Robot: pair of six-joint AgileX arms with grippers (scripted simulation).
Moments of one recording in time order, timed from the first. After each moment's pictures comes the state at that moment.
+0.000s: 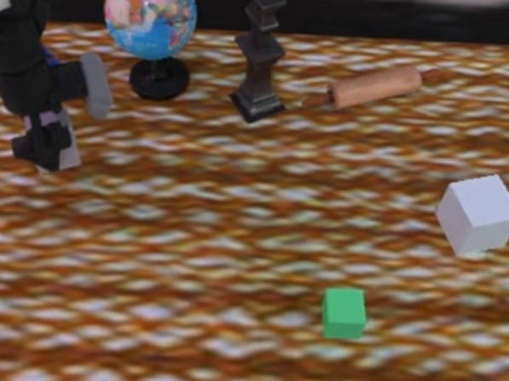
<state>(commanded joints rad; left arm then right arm) -0.06 2.27 1.80 -1.11 0.01 1.16 0.00 0.00 0.00 0.00 0.00 0.00</state>
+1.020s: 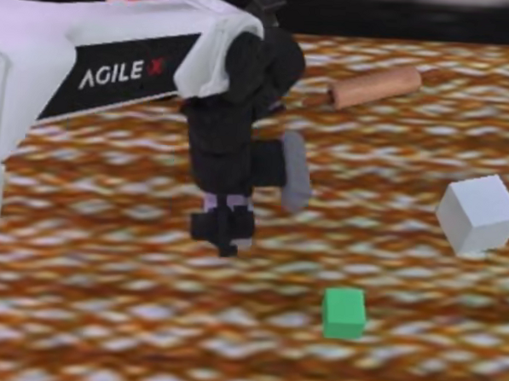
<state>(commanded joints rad) -0.64 2.12 1.64 -1.09 0.01 0.86 0.00 0.00 0.00 0.00 0.00 0.00</state>
